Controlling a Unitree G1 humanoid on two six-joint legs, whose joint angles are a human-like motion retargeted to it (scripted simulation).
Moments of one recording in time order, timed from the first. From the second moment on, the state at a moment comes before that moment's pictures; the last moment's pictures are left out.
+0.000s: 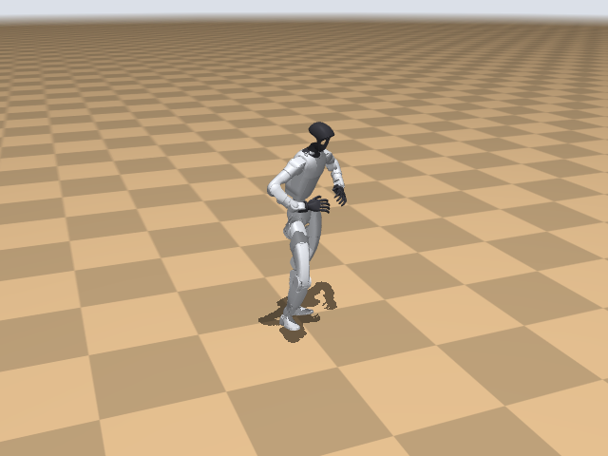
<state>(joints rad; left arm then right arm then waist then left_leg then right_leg) 0.00 0.98 -0.65 -0.14 0.33 -0.70 0.47 0.04 -0.99 0.58 -0.22 -0.40 -0.61 -0.48 -0.10 -0.09 0.42 0.15 -0.28 0.12 -0.04 -0.37 -0.02 -0.52 -0.62 -0.28 1.07 -0.65 0.10</state>
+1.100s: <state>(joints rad) 0.03 1.04 -0.65 -0.17 0.32 -0.69 0.40 0.08 -0.94 0.62 -0.16 -0.25 -0.62 -0.34 -0.17 -0.20 0.26 0.08 -0.31 0.21 -0.05 -0.39 0.00 -0.76 -0.53 -0.18 0.87 -0.51 0.20</state>
